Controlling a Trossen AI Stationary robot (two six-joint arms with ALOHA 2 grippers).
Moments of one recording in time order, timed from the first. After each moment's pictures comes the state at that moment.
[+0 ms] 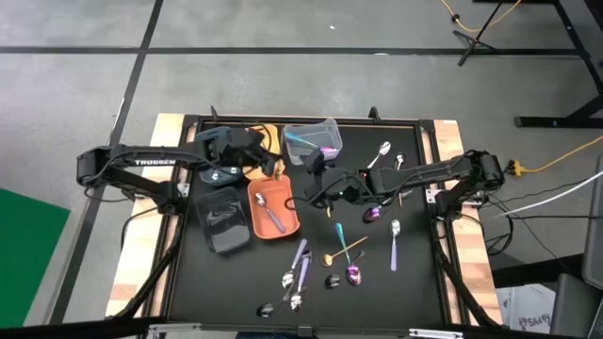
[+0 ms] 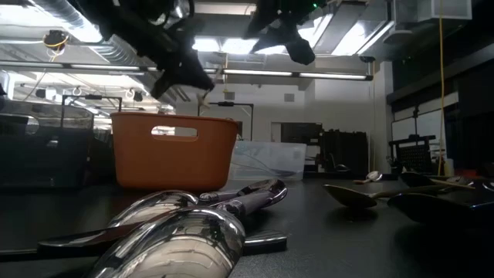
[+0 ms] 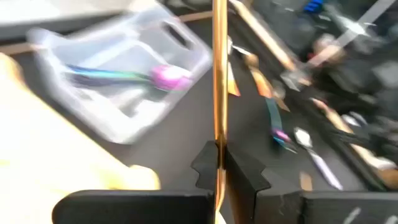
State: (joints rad) left arm 0.32 1.22 0.76 -0.05 -0.07 -0.68; right arm 0.11 1.65 1.29 -0.11 0.77 -1.38
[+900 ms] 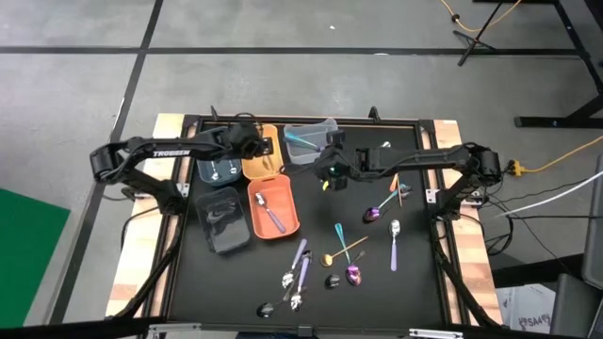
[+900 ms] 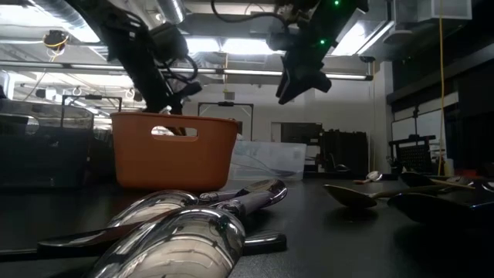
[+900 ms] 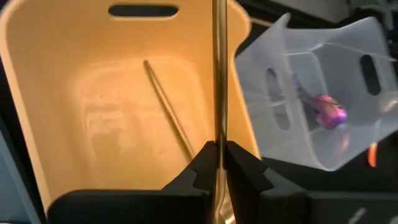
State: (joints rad) left arm 0.50 1.37 0.76 -0.25 -0.22 -1.07; right arm -0.08 1.65 1.29 -0.56 0.54 -0.55
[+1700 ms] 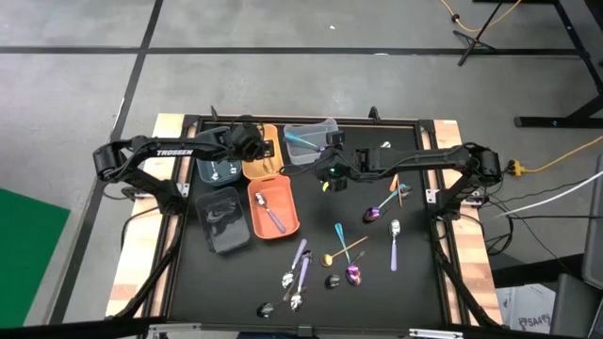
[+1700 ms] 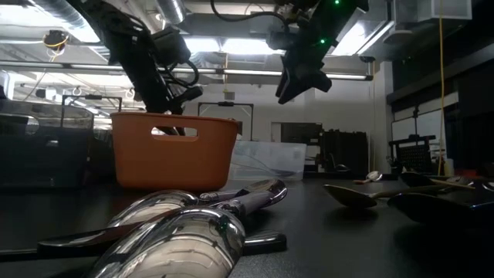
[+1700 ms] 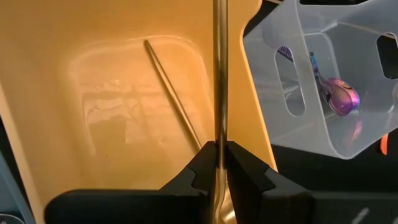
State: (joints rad) left arm 0.50 1.40 0.76 -0.25 -0.17 -1.07; right arm -0.08 1.65 1.29 -0.56 0.54 -0.55
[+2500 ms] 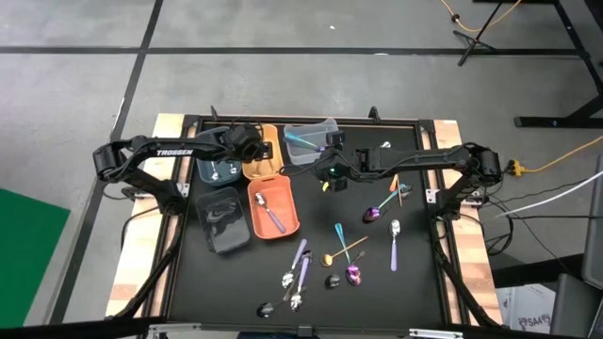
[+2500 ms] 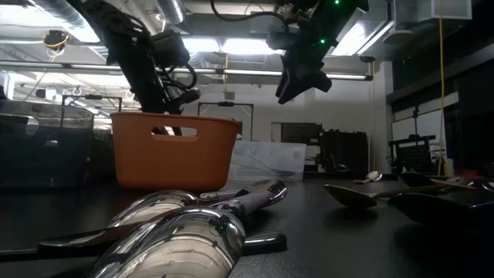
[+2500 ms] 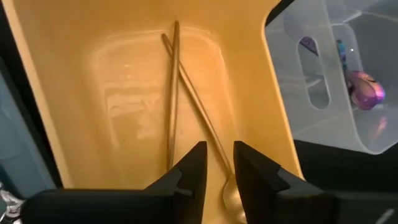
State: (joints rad) left arm 0.50 1.40 0.76 -0.31 -0.18 -1.06; right arm -0.08 1.65 1.29 -0.56 0.54 -0.55
